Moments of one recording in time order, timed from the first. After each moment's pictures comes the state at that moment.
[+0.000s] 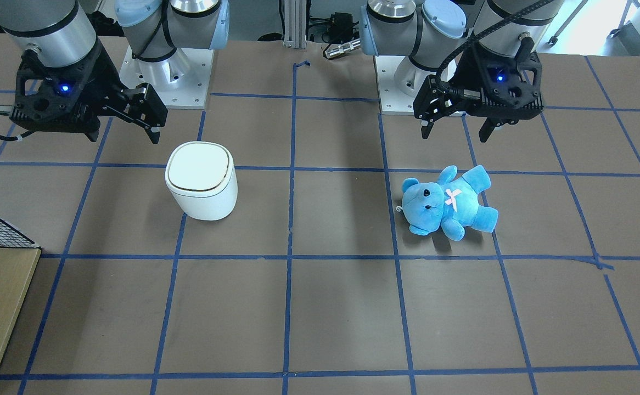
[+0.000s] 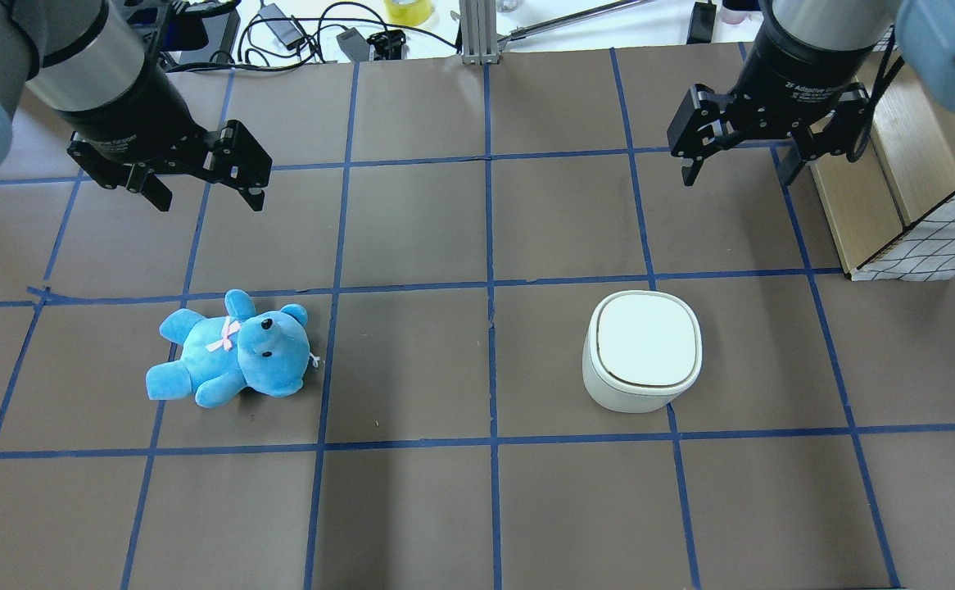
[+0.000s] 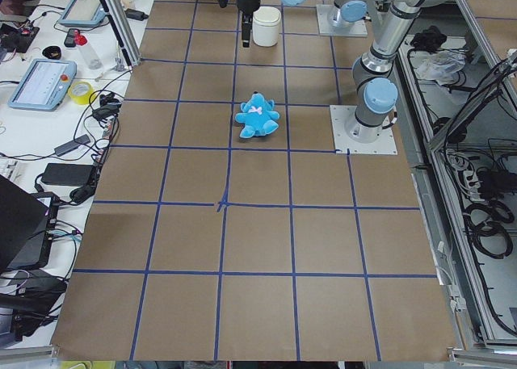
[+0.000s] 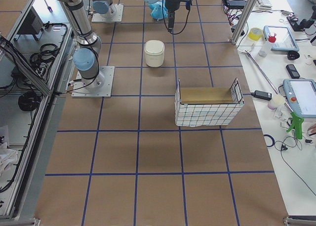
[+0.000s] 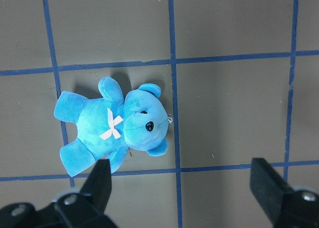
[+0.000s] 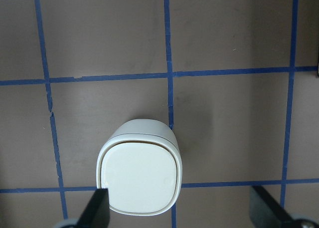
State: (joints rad) left arm -1.54 -1.52 -1.60 -1.55 1.57 0.07; right arm 1.55 -1.55 1.52 -1.50 -1.55 0.02
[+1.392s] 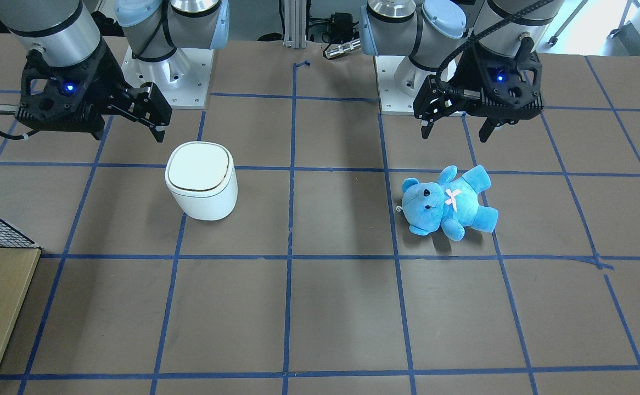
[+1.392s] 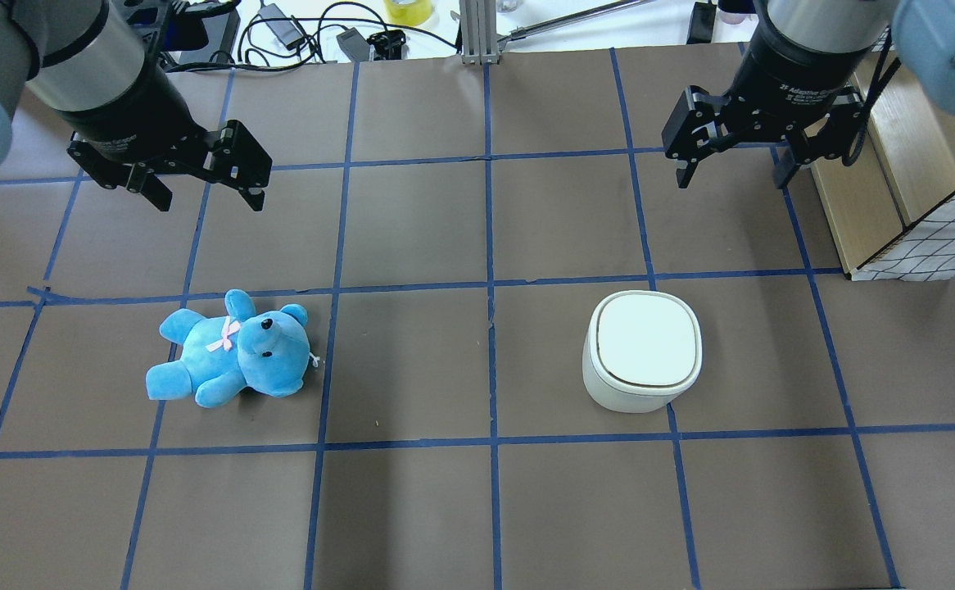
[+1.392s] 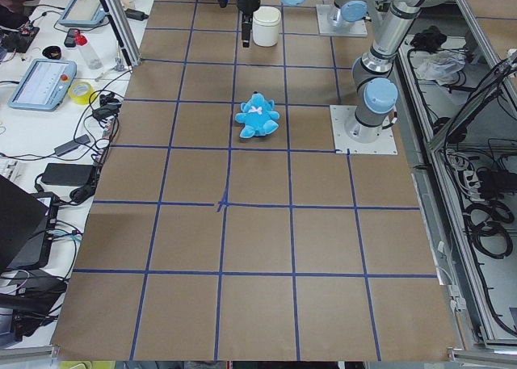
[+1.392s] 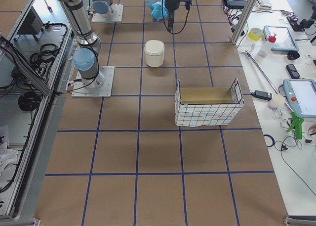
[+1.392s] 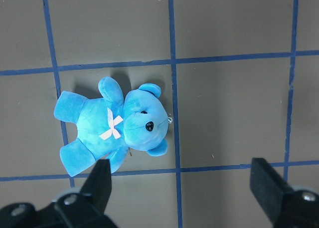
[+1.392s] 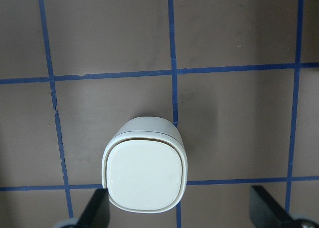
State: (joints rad) left arm -1.54 -1.52 -1.60 -1.55 1.57 0.07; right arm 1.56 -1.55 1.52 -1.49 -1.54 0.05
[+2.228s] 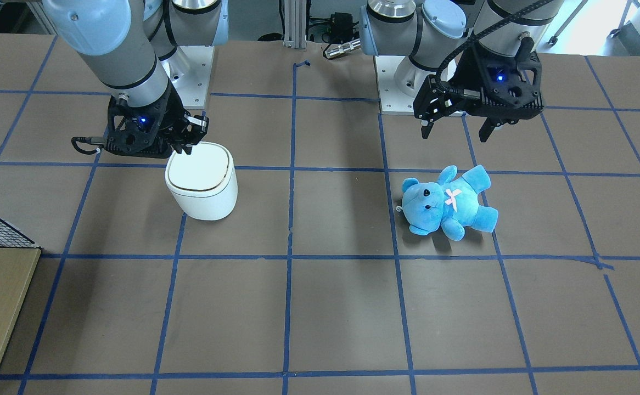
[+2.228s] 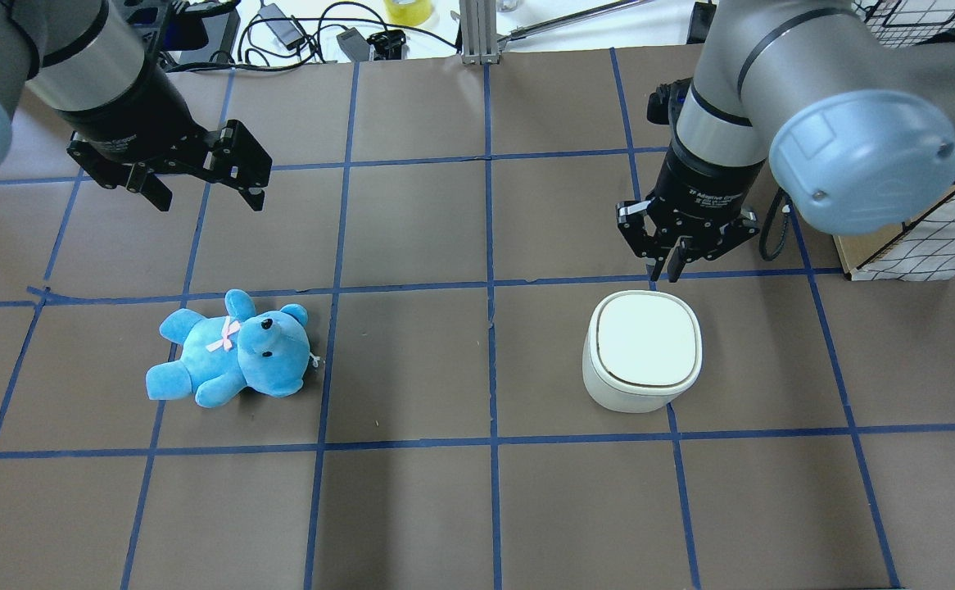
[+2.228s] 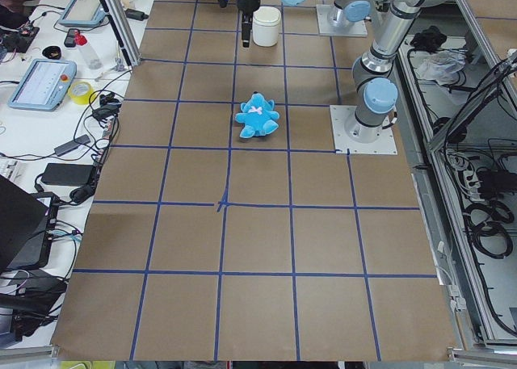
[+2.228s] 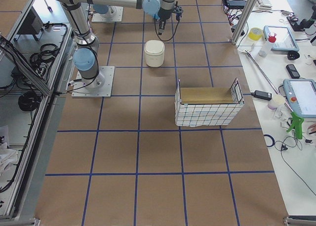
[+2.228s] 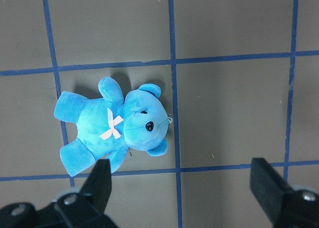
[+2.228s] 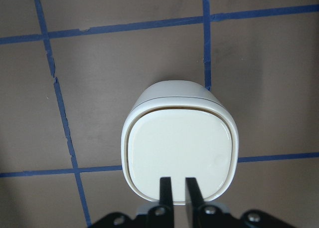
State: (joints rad) left arm -1.54 -1.52 -1.60 -1.55 1.57 0.07; right arm 1.65 -1.55 1.74 -1.60 -1.50 0.15
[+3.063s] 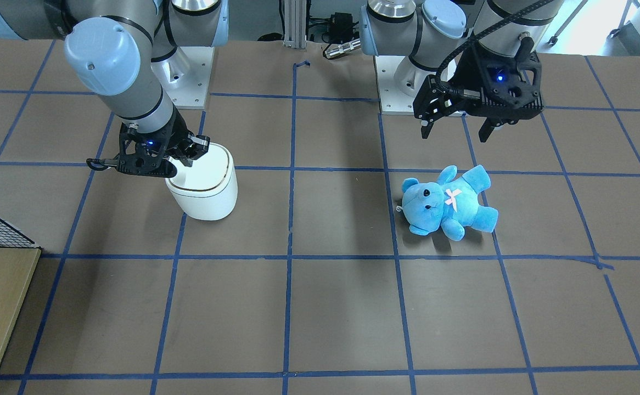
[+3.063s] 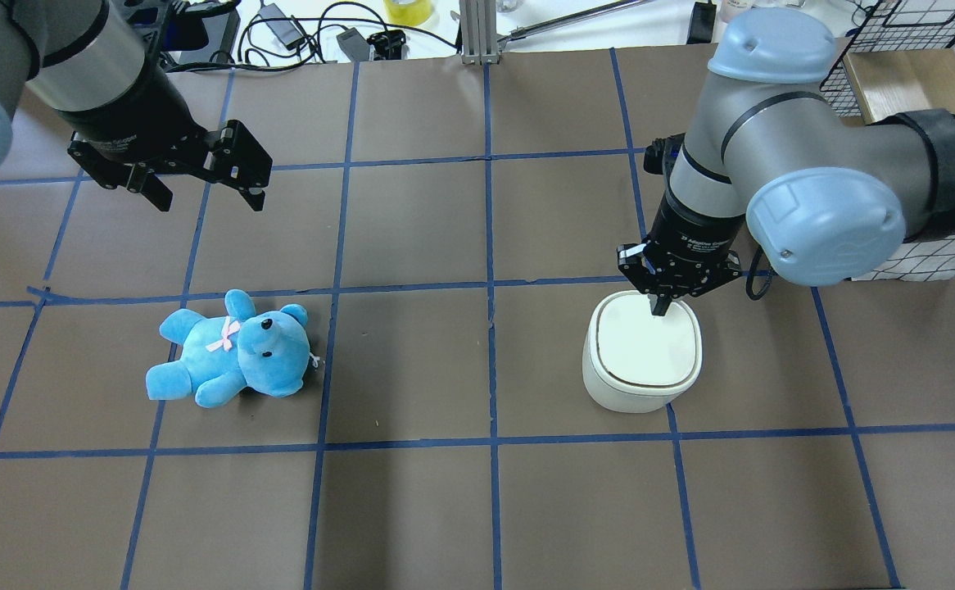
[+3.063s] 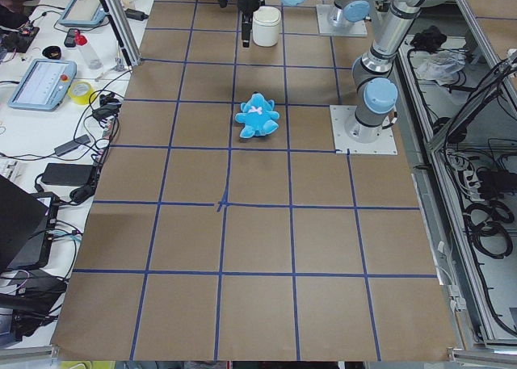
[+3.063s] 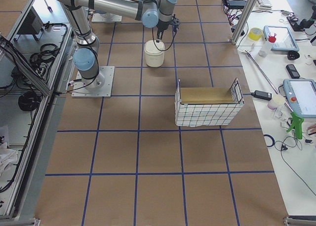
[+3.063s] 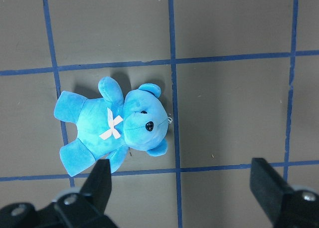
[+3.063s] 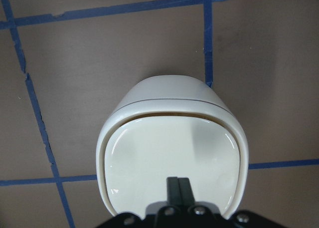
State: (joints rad) left arm -1.54 -1.52 -1.60 -1.55 1.57 0.07; right arm 1.61 -1.53 1.86 -1.70 -1.50 0.13
